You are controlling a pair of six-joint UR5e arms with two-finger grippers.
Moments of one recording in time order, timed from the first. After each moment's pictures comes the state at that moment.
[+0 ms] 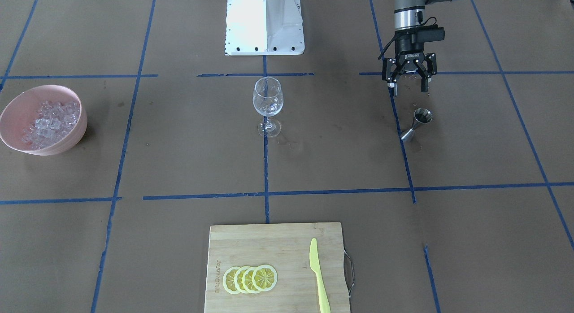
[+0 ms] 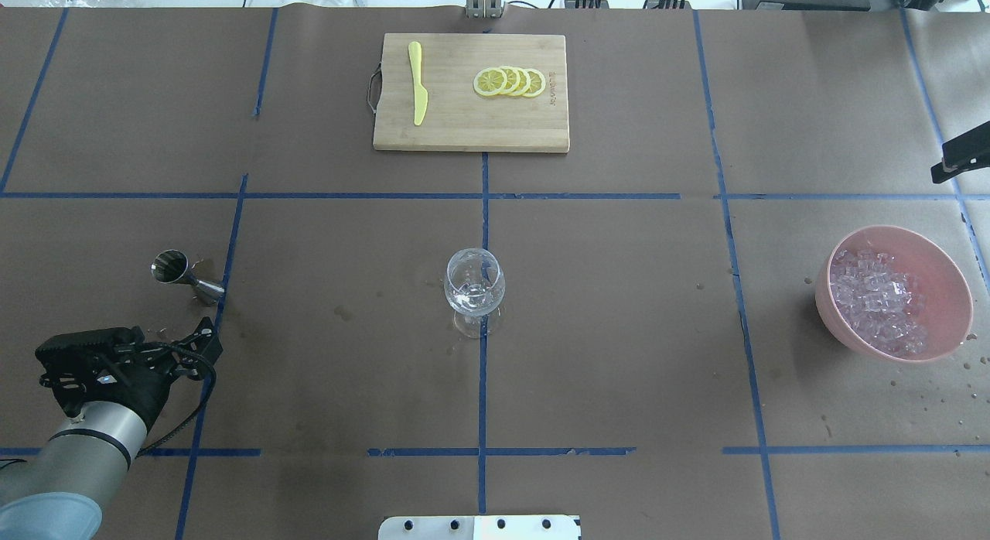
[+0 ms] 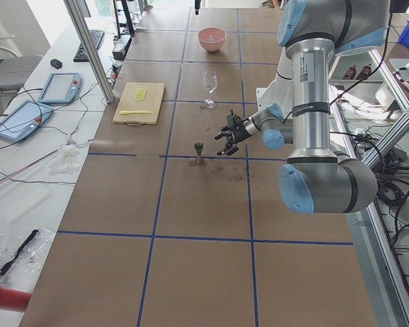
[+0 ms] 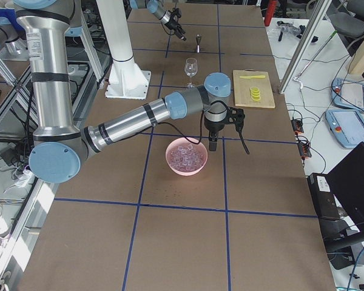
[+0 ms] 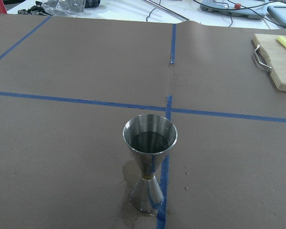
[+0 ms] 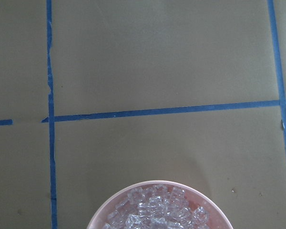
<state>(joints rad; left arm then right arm) -0.09 -1.36 -2.07 -1.97 -0.71 -1.70 1.25 -1.59 2.00 -1.52 2.27 0.62</state>
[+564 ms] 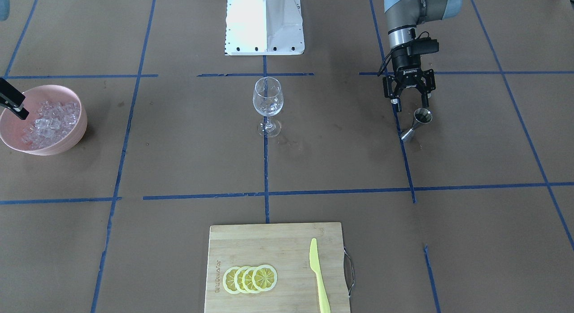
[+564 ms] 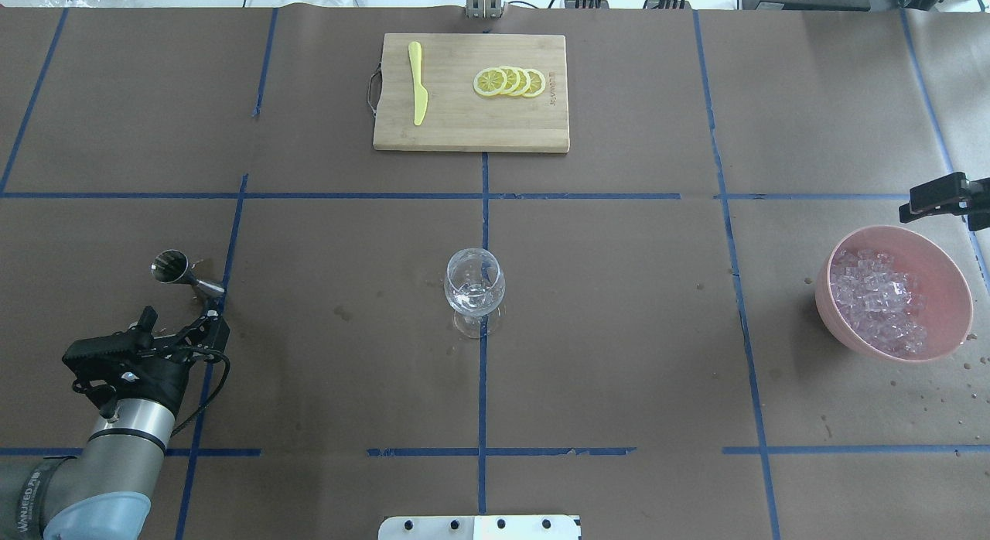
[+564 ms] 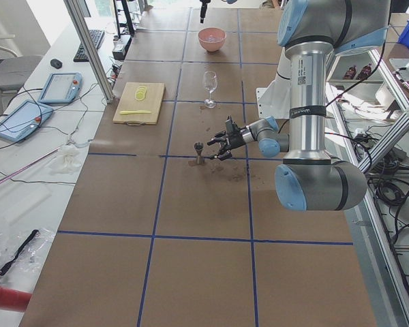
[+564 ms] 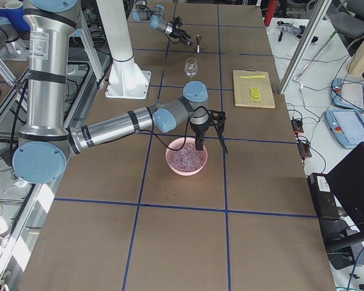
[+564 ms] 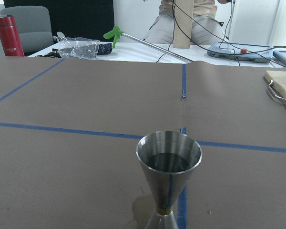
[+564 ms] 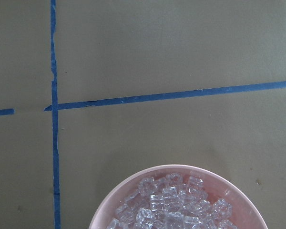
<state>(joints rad) -0.09 -1.45 -1.91 -1.97 -0.53 -1.77 1.16 -1.69 2.00 -1.30 2.23 0.78</state>
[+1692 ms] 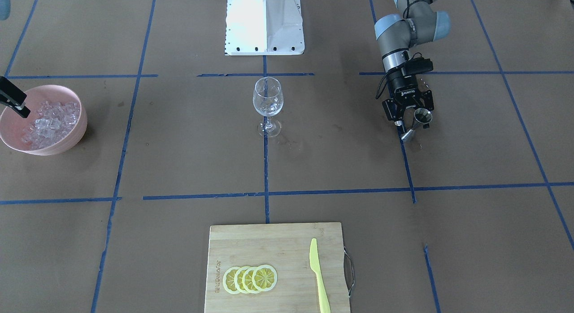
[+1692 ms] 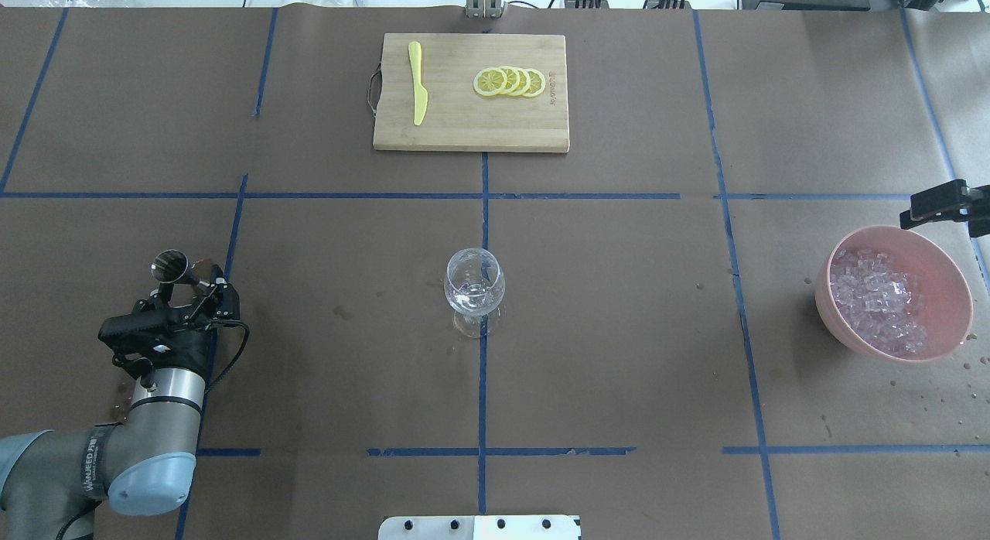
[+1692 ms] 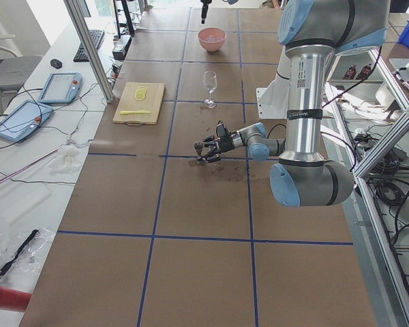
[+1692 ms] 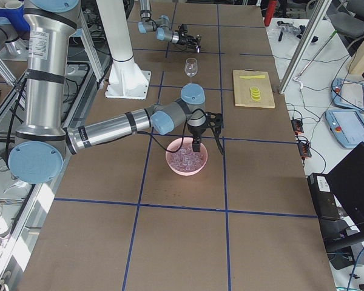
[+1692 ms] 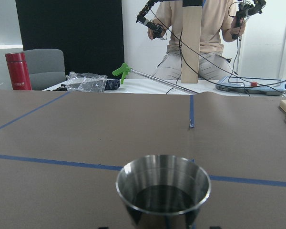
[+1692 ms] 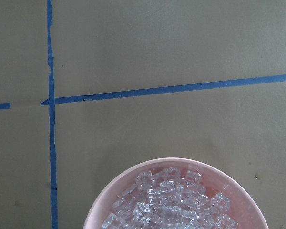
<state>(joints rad) -0.17 -1.57 -1.74 -1.97 -0.46 -1.77 1.15 -1.71 2.00 -1.29 2.23 0.78</state>
